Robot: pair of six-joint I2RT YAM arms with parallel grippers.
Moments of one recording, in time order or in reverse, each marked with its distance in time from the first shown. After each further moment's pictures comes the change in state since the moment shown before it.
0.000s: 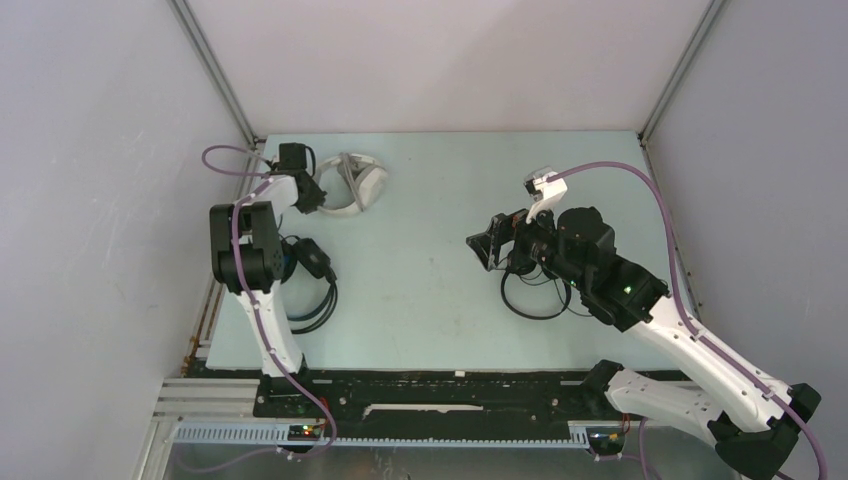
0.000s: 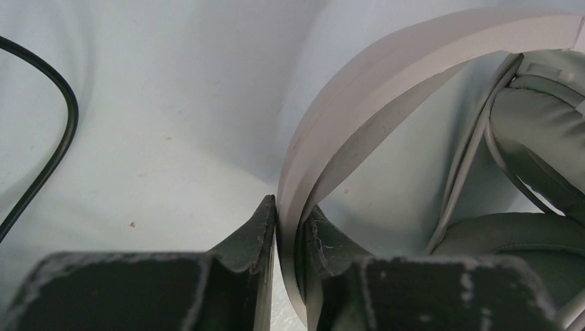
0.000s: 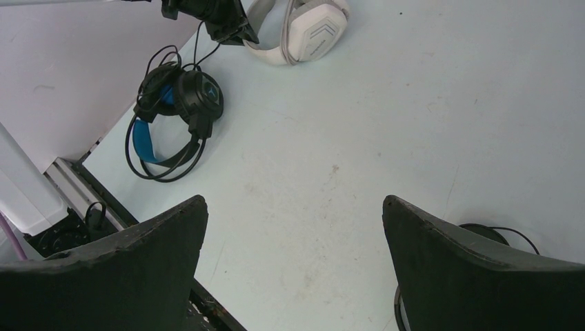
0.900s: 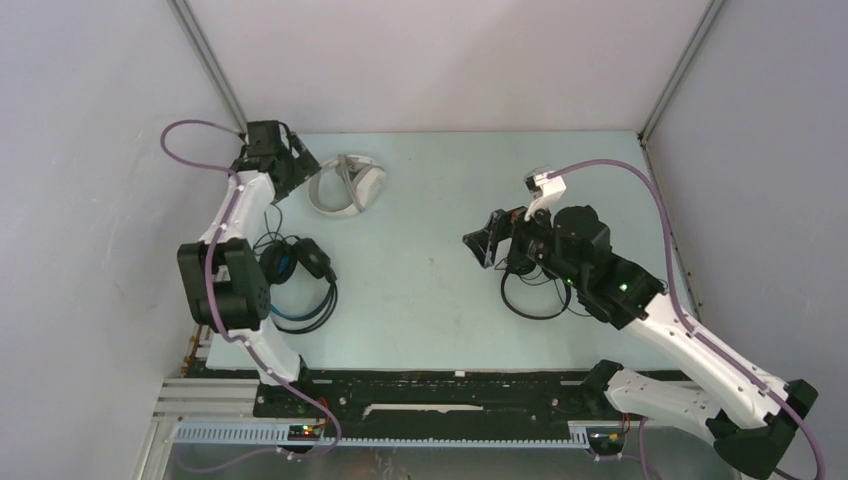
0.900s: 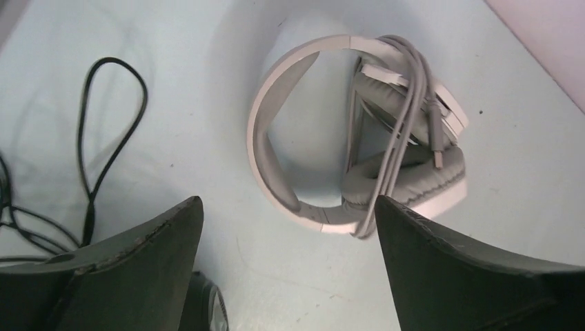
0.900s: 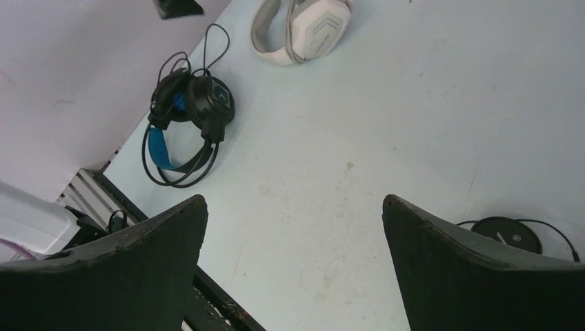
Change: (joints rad) left arm 0.024 -0.280 0.008 -0.130 0.056 0.040; right arm 0.000 -0.005 0.000 0.006 -0.010 0.064
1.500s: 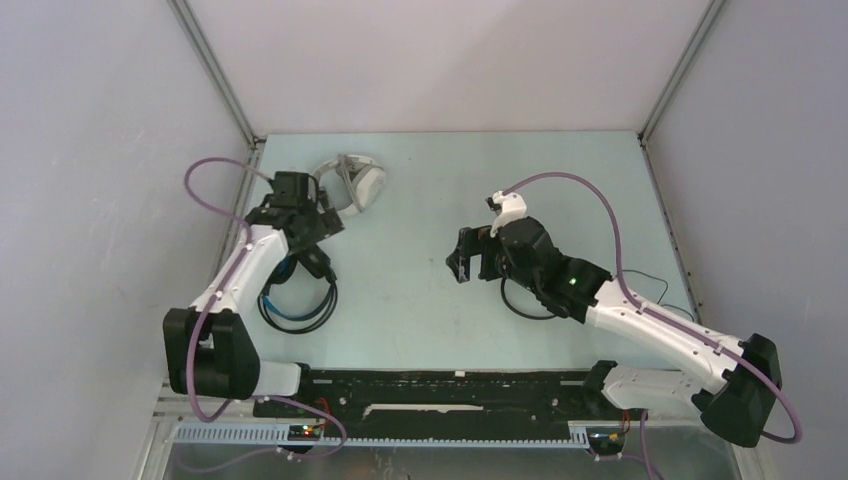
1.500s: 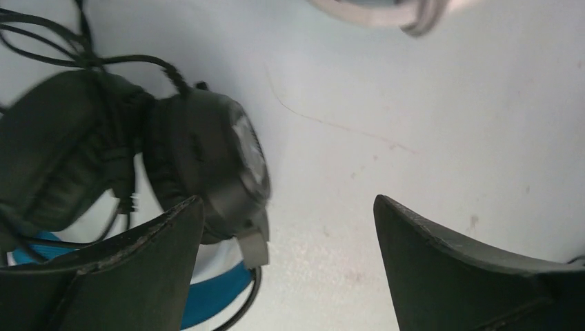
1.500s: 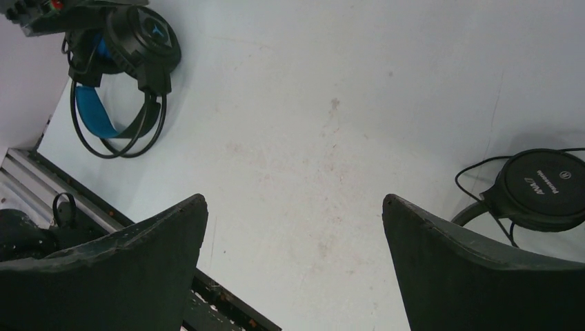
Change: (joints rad) left arm -0.129 -0.433 -0.428 -0.120 -0.065 0.058; right arm 0.096 0.198 -0.081 0.023 0.142 0.130
